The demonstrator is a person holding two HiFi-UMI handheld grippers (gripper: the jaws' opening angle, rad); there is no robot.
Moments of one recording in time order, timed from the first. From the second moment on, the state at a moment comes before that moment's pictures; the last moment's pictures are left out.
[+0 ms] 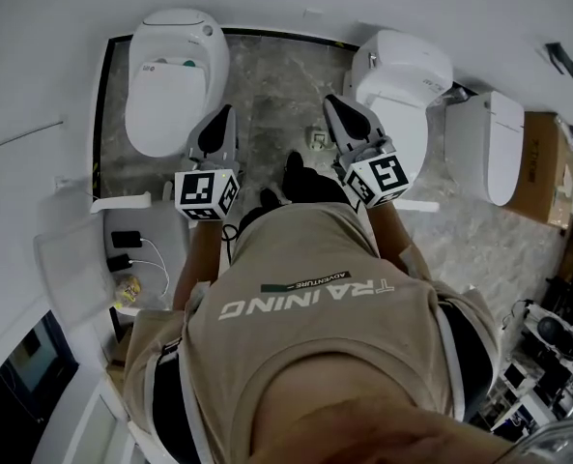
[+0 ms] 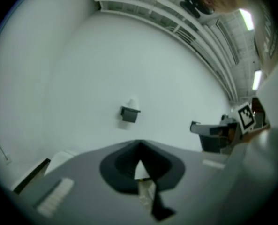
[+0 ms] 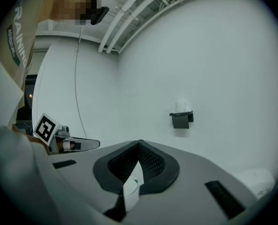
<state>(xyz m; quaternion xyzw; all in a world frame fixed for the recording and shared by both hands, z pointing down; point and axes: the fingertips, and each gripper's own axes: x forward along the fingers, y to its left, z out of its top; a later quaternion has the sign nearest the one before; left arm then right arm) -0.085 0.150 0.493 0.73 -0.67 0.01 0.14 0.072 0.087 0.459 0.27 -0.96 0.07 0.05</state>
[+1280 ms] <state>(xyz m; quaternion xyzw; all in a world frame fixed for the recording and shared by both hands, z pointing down) -0.165 -0.070 0.471 0.72 -0.68 0.01 0.12 -0.026 -0.146 0.454 0.25 -0.97 0.06 0.01</state>
